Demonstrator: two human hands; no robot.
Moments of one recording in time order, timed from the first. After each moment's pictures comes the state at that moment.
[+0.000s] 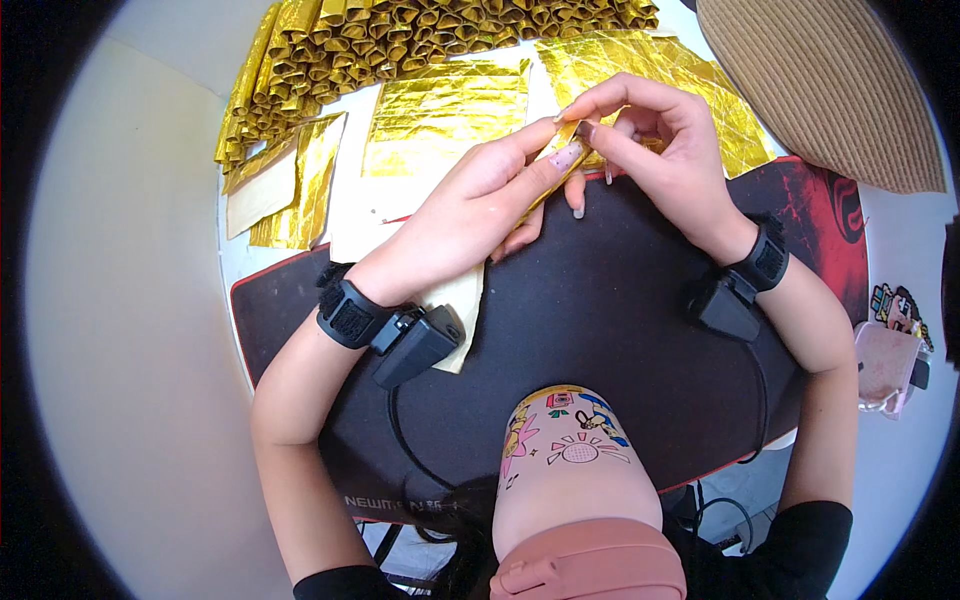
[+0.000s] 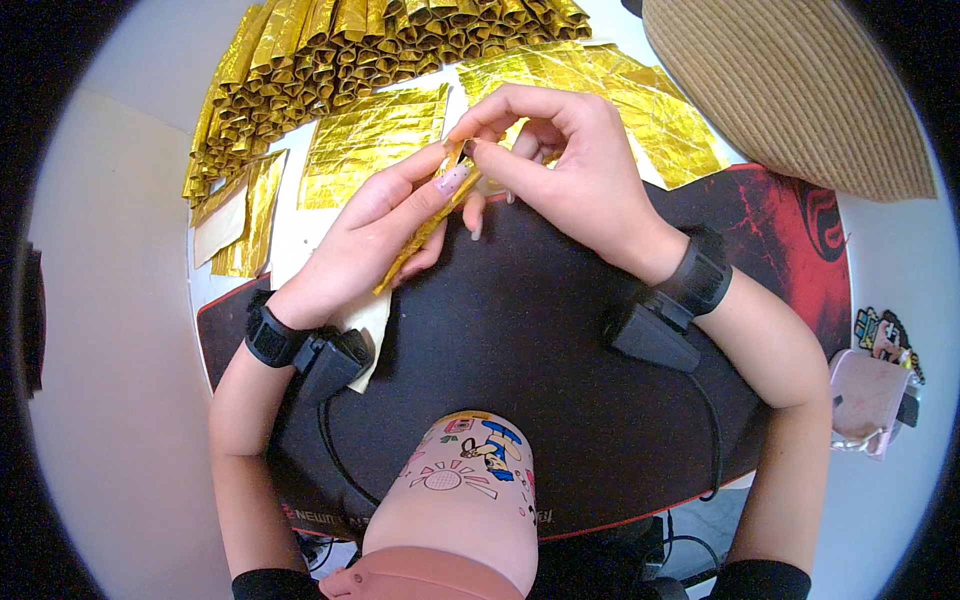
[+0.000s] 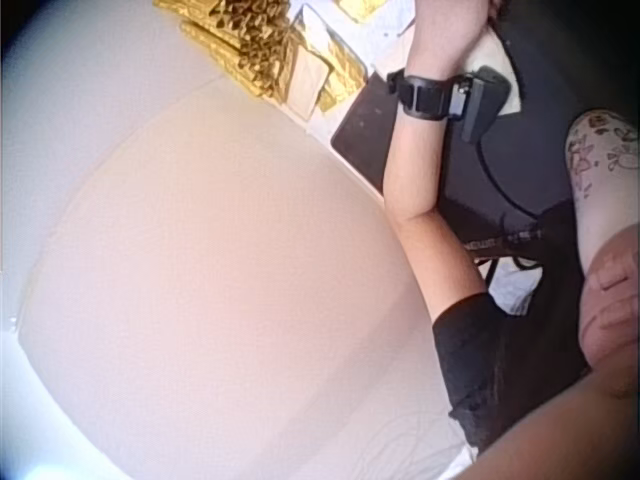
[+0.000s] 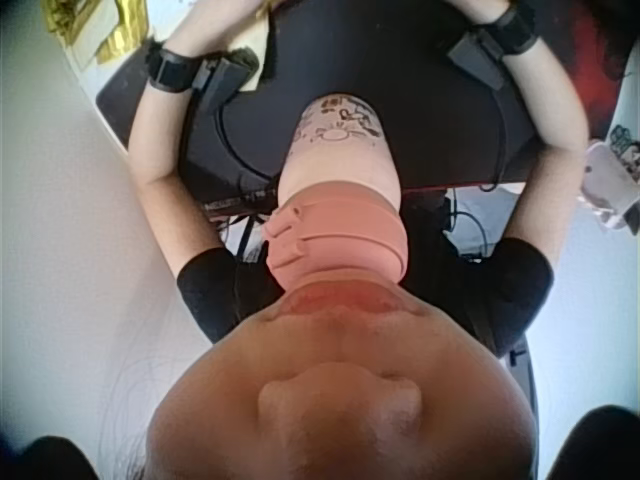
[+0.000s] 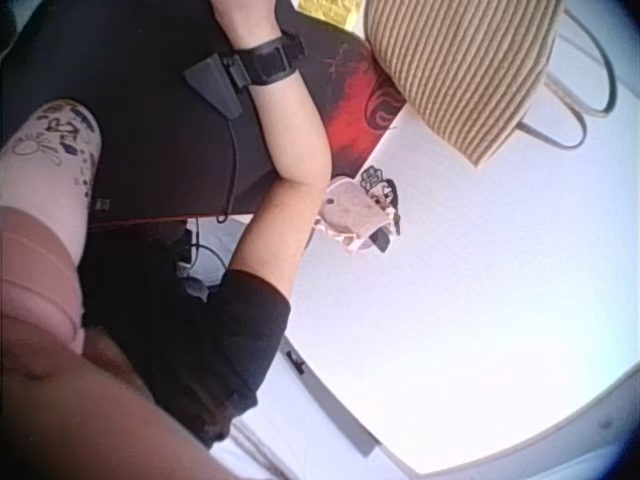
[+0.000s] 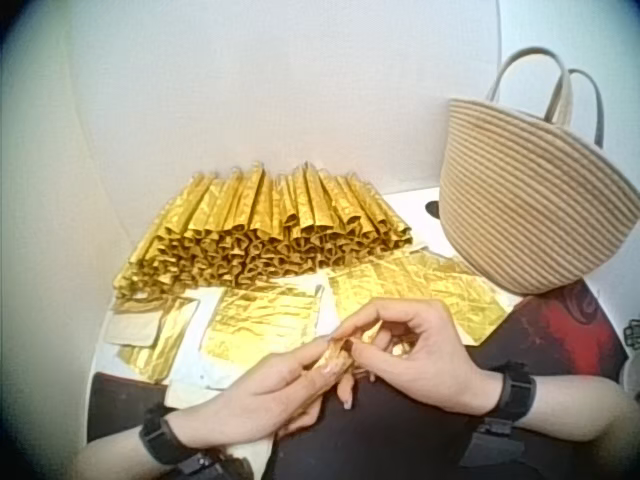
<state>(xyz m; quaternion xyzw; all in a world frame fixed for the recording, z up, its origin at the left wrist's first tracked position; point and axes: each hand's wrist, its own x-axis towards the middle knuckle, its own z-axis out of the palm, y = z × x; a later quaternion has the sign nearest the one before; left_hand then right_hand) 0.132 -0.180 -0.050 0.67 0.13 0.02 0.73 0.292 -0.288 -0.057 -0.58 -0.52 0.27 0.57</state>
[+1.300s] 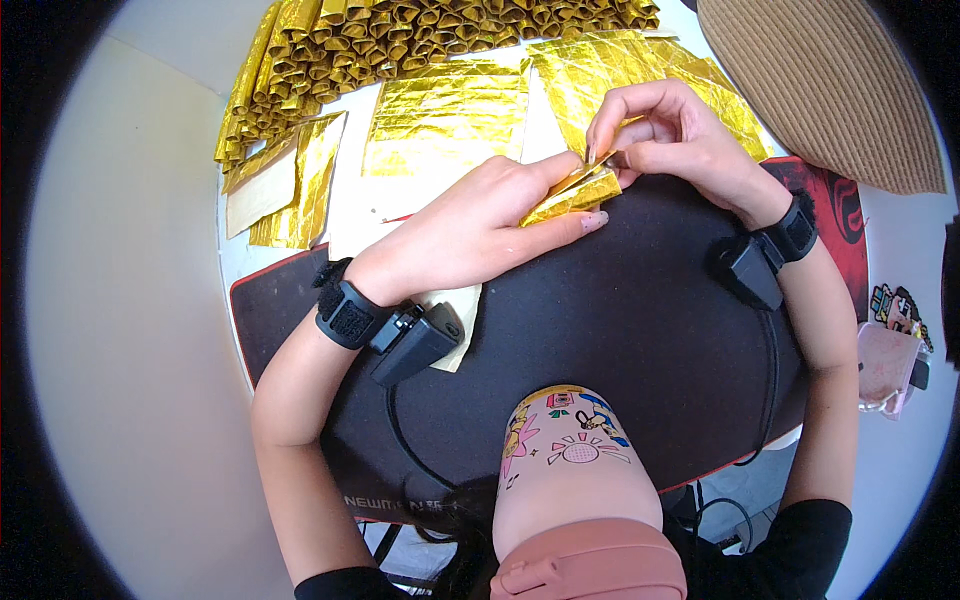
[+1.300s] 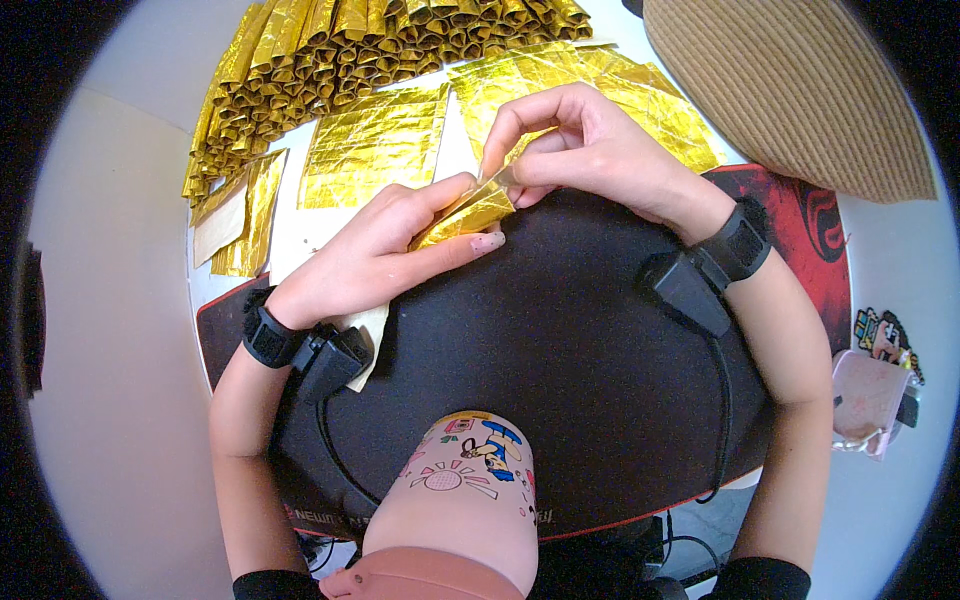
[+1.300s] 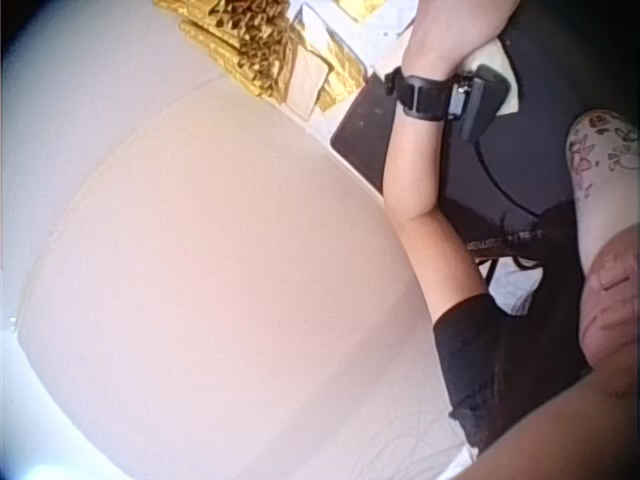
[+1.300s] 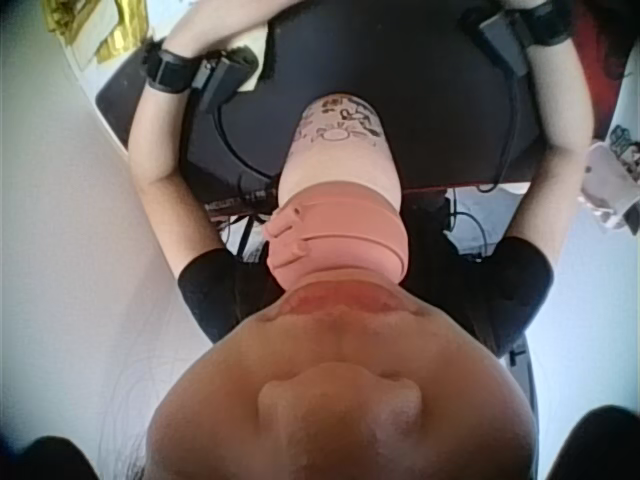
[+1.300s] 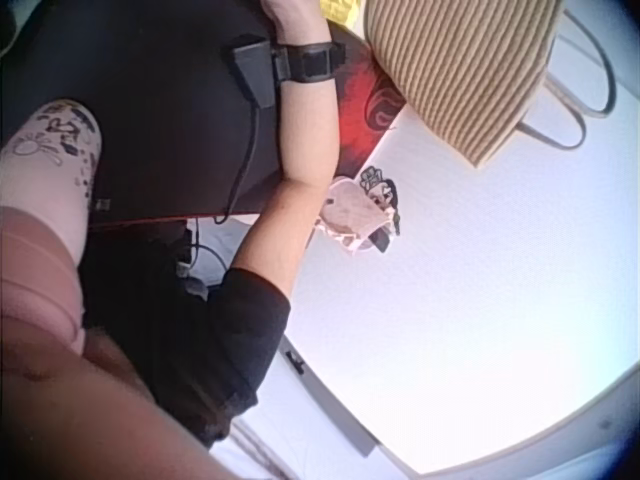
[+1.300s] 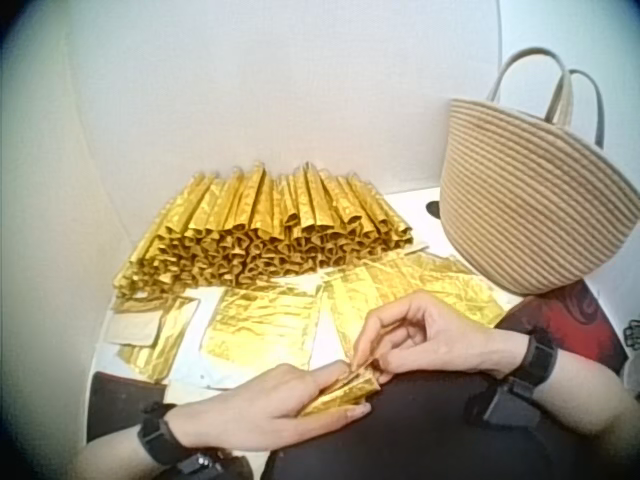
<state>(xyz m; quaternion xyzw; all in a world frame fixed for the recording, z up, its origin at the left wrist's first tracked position) 0.134 -0.178 -0.044 0.88 0.03 0.03 0.46 0.329 -0.289 -0.052 -0.50 -0.50 0.53 0.47</state>
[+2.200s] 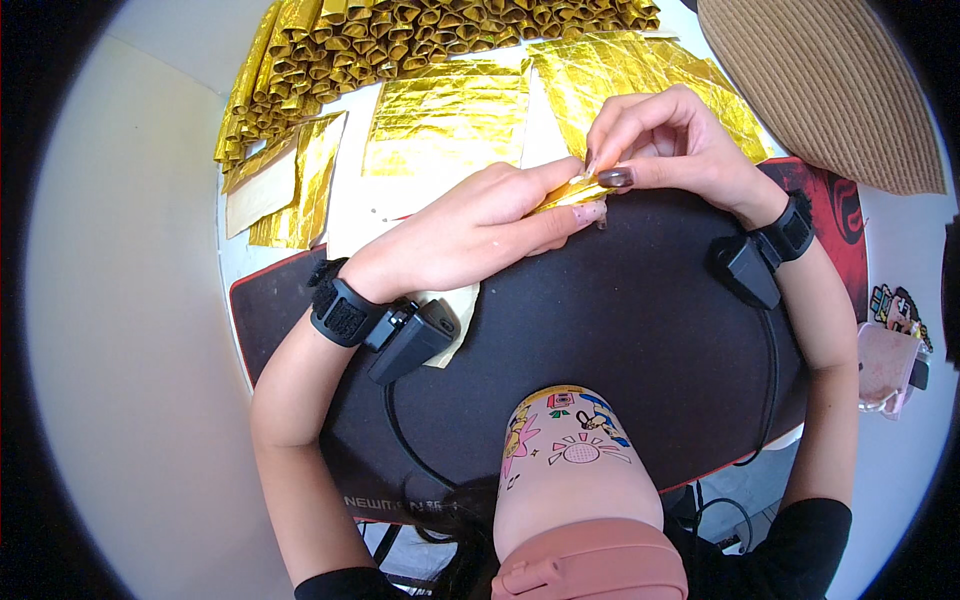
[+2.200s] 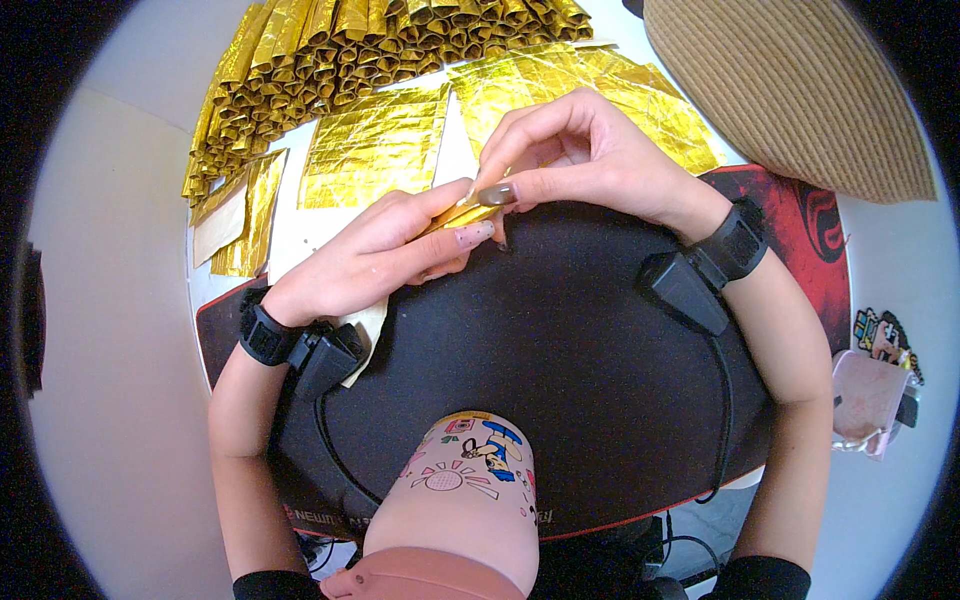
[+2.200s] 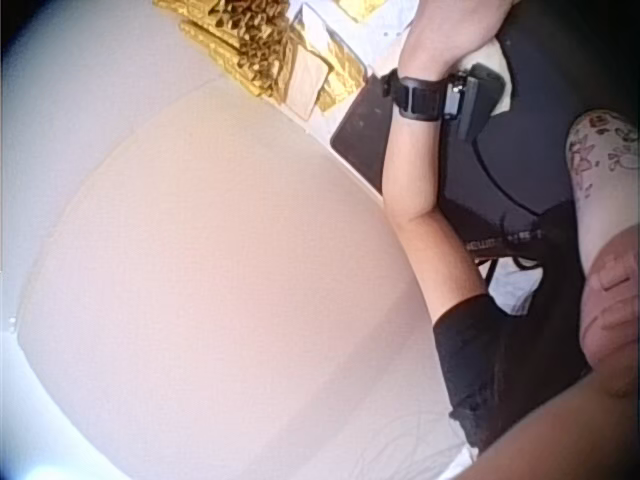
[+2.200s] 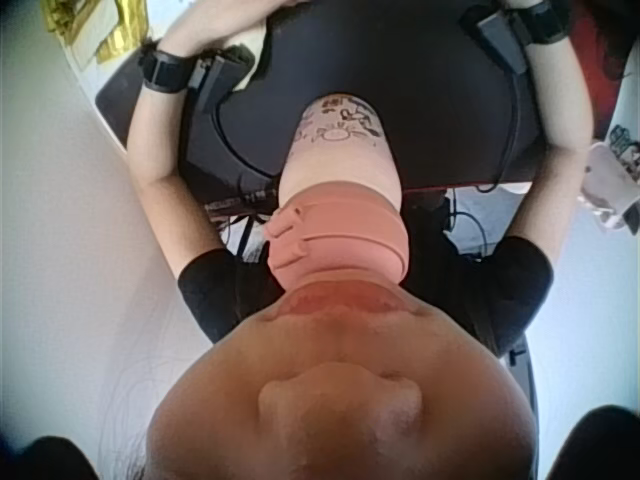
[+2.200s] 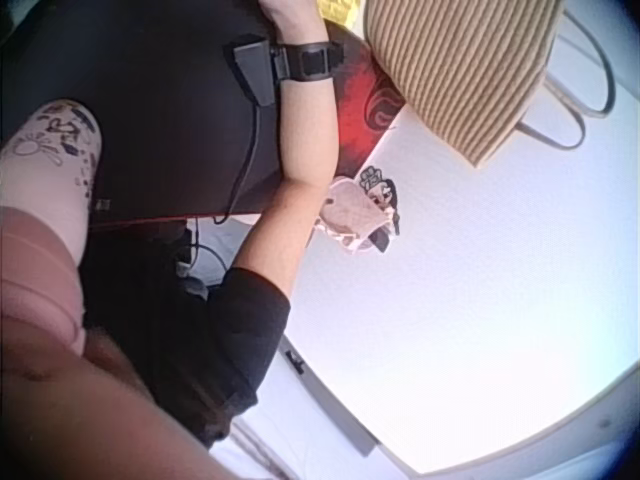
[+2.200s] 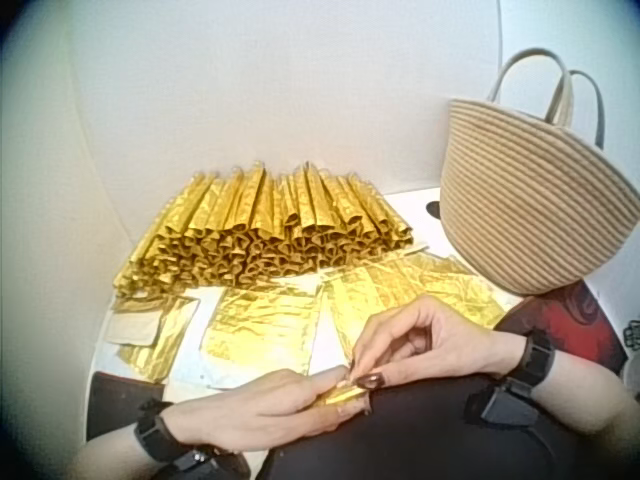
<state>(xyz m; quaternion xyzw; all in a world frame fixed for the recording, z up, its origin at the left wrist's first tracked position) 0.131 -0.174 -0.044 0.81 0.05 -0.07 0.57 0.335 -0.287 -0.061 -0.39 -0.62 0.48 0.49</state>
